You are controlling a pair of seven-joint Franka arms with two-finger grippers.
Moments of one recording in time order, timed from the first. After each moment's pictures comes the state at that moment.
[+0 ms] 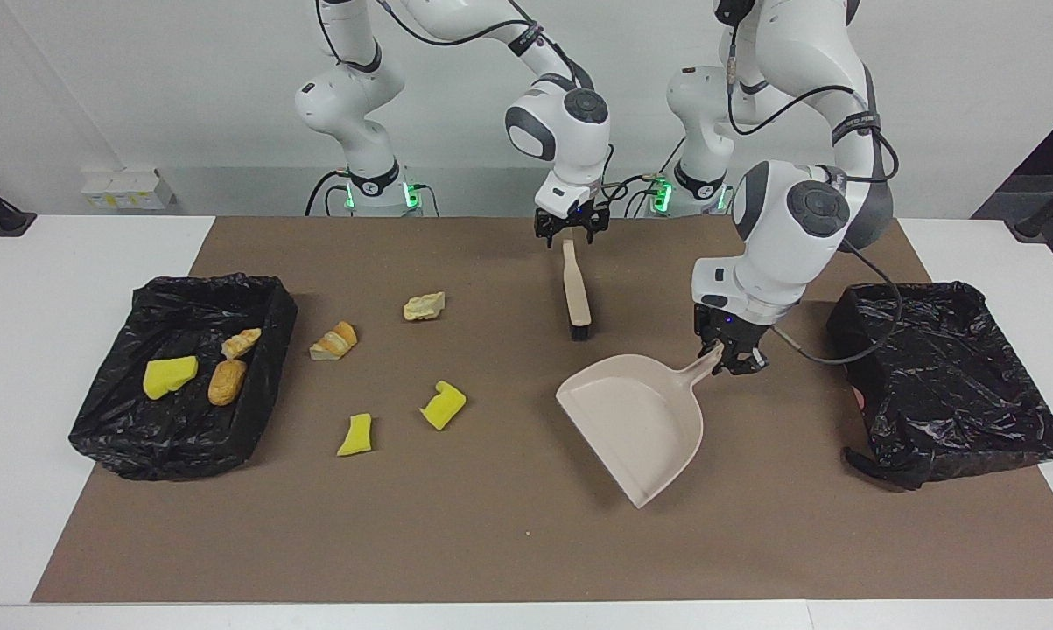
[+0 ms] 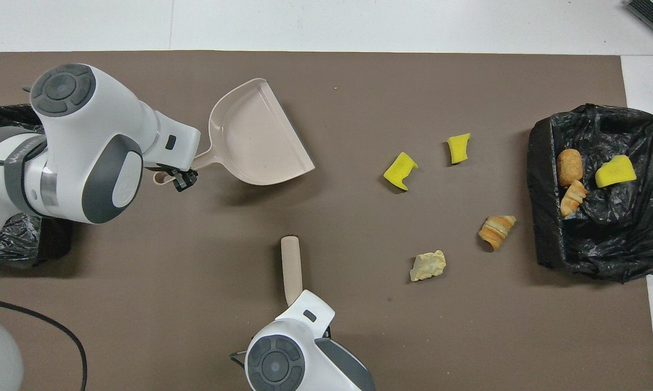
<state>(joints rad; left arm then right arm) -0.22 0.27 -0.06 -1.72 -0.04 1.97 0.94 0.84 0.14 0.13 -2.13 0.06 2.22 0.80</state>
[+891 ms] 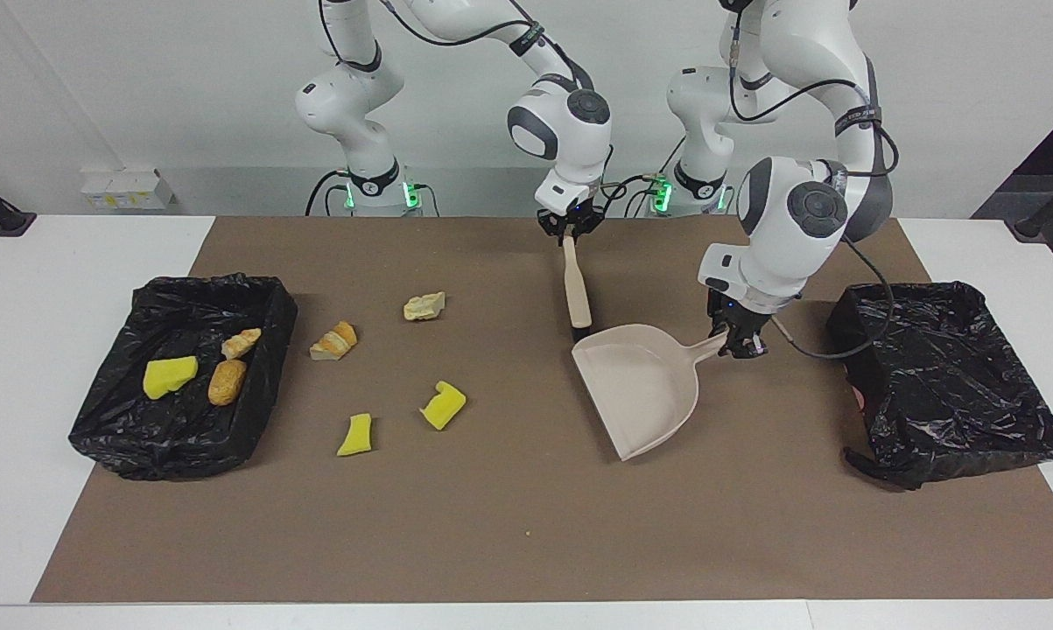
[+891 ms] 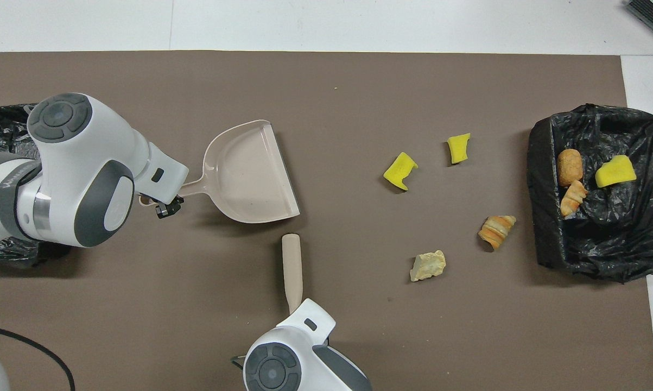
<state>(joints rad) -0.20 0.19 -0.06 -1.88 -0.02 1.99 1.05 0.85 0.14 0.12 -2.15 0.06 2.21 0.90</state>
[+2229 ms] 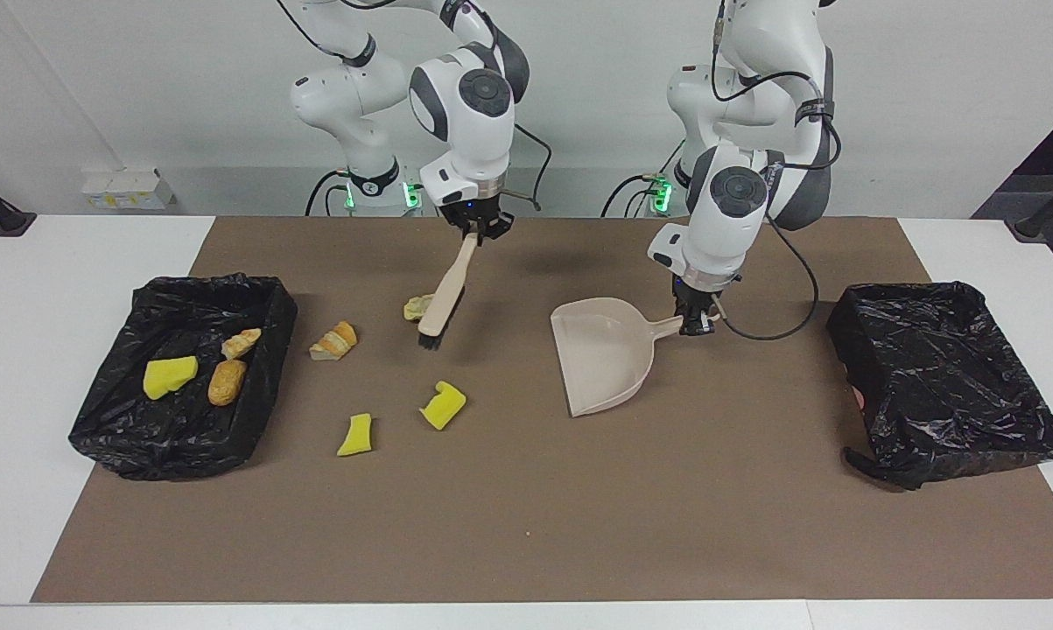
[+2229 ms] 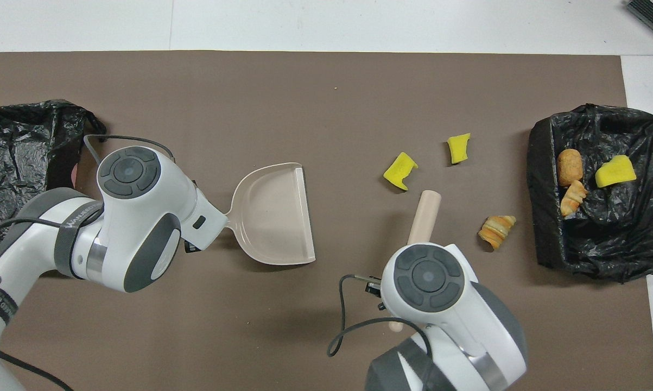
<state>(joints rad) -0.31 0.10 -0.07 -2.07 0.04 2.07 1.07 0.46 -0.12 0.11 -2.19 -0.01 1.84 0.93</state>
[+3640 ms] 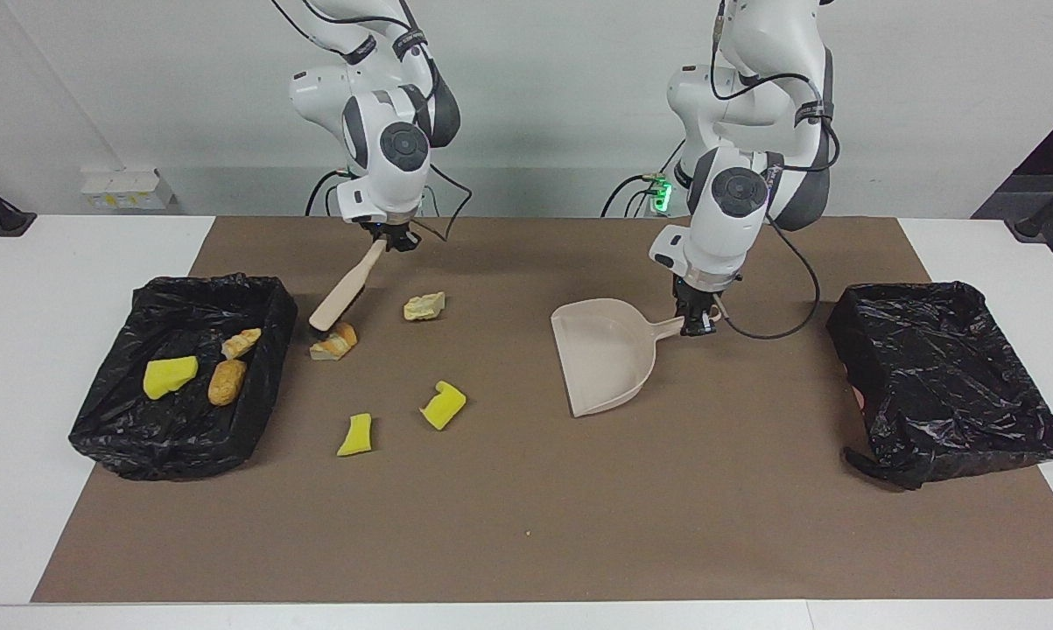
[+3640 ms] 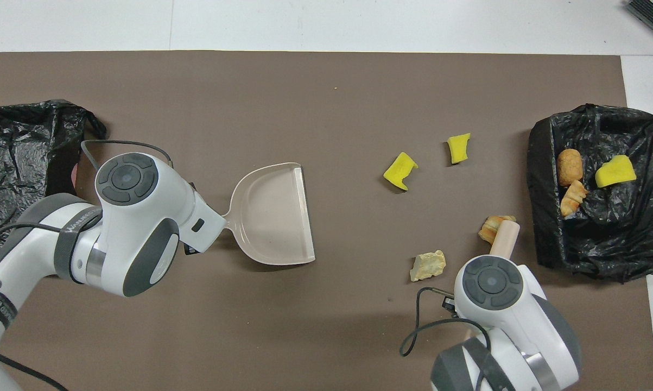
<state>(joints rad) -0.31 0.09 -0.07 -2.10 0.04 2.10 1.06 0.28 -0.25 0.12 -2.49 -0.14 1.85 0.86</state>
